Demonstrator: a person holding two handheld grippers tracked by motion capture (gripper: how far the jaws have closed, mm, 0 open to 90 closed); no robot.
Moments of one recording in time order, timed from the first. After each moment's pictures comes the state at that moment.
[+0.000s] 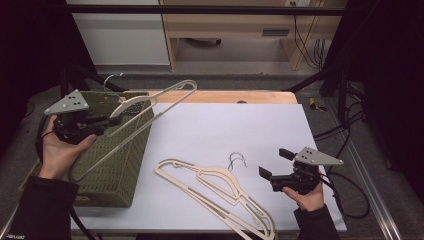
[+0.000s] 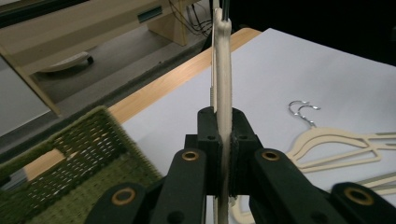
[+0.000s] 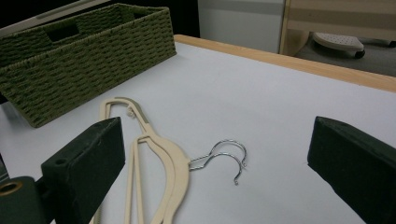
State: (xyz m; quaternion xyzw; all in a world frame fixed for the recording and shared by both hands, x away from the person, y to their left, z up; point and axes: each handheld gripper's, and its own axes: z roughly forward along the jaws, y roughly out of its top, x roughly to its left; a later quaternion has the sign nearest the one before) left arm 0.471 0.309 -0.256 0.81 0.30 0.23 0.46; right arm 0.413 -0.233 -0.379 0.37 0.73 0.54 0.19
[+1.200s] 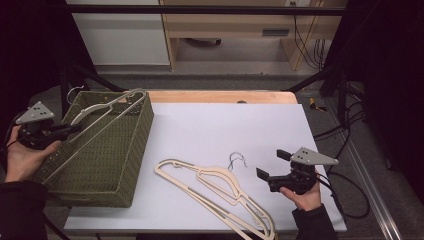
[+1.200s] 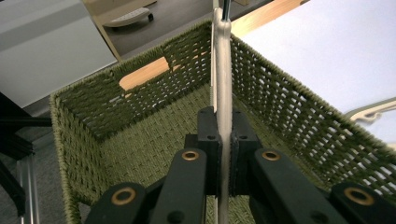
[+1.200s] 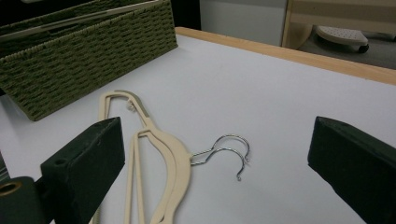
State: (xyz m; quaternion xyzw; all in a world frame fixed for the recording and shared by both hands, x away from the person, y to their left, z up) left arm 0.485 0.415 -0.311 0.80 0.38 0.29 0.37; right arm 0.415 -0.228 -0.383 0.37 0.74 0.53 0.19
